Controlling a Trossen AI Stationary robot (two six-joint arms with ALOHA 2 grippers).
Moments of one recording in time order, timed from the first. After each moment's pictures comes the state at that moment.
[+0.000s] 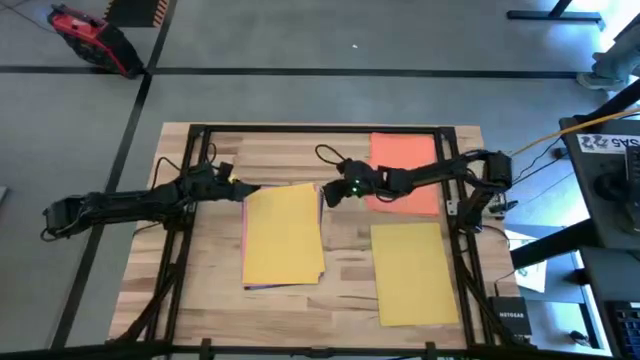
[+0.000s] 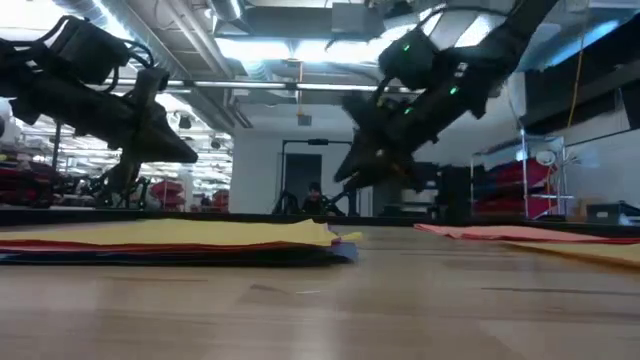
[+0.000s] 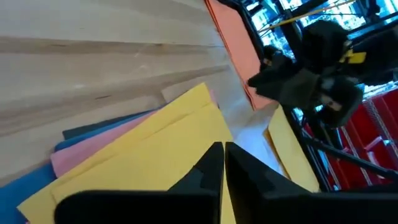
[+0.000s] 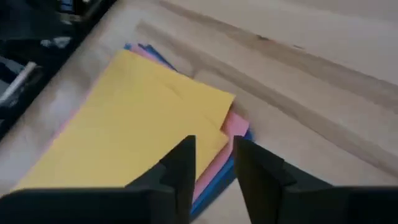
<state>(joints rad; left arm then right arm) 0.45 0.67 0.06 0.26 0.12 -0.91 -0.19 1.81 0.86 0.28 0.06 0.73</state>
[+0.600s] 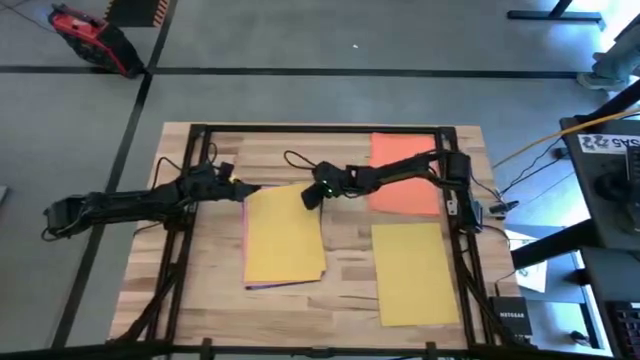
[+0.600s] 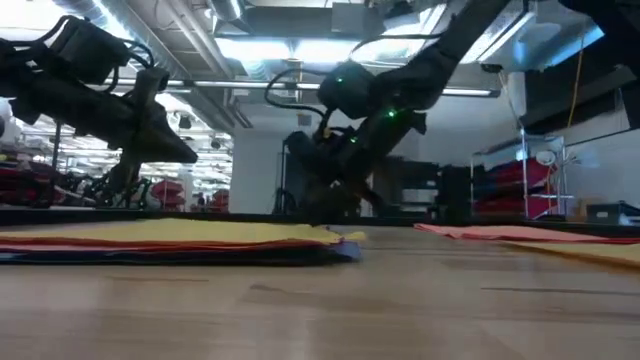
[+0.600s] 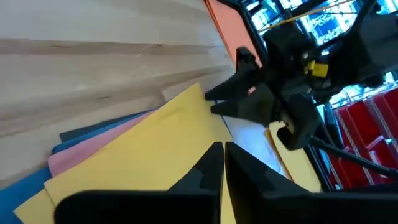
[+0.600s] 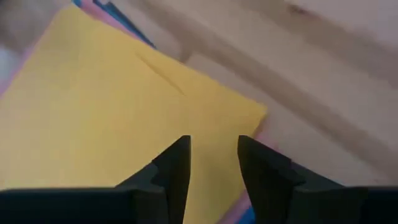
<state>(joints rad) 0.45 0.67 0.06 0.26 0.12 -0.88 -0.20 2.05 1.22 0.02 0.06 0.64</state>
